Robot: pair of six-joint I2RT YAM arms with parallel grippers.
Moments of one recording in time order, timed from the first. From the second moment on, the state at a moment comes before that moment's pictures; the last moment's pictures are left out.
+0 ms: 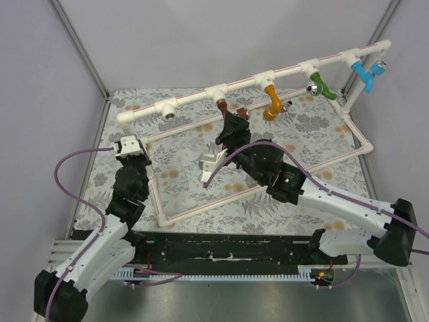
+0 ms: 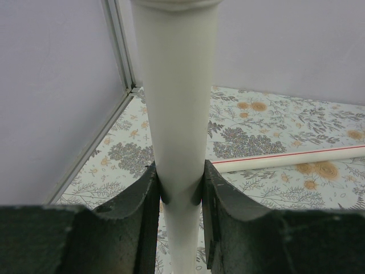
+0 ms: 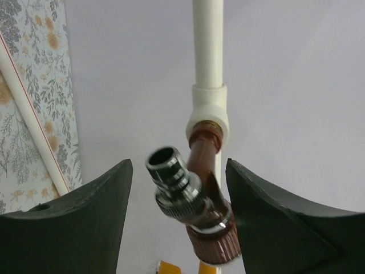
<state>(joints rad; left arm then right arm) -0.41 0.70 0.40 0.42 -0.66 0.09 1.01 1.20 1.05 0.14 0.31 -1.49</state>
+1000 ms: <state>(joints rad) -0.43 0.70 0.40 0.42 -0.64 0.09 1.02 1.32 1.09 0.33 0.88 1.07</state>
